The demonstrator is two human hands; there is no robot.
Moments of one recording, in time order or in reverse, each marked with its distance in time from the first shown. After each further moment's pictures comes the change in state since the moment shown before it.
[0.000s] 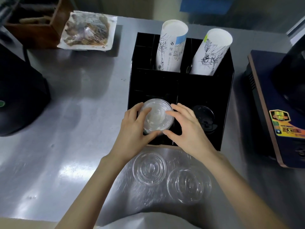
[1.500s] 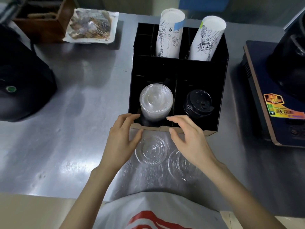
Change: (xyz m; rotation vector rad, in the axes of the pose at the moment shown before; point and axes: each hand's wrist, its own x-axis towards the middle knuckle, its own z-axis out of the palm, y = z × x) left_hand -0.071 -0.013 -0.003 -0.082 0.120 -0.064; right_hand -0.066 -0.006 0.019 0.141 0.082 0.008
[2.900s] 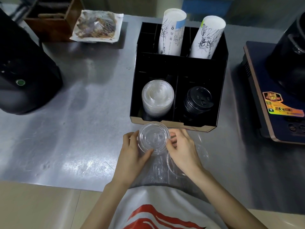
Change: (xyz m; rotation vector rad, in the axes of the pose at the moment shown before) left_hand -0.053 -0.007 0.040 -0.085 -0.046 -0.193; right_hand -0.027 0.002 0.036 -0.022 -0.019 0.273
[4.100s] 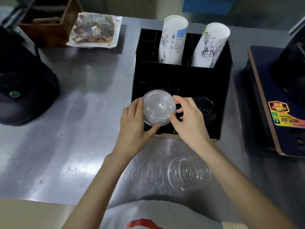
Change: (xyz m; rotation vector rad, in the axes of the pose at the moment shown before) left_hand 0.081 0.054 -0.033 0.236 0.047 0.204; right_hand 0.073 -0.037 -0.047 0.042 0.117 -0.172
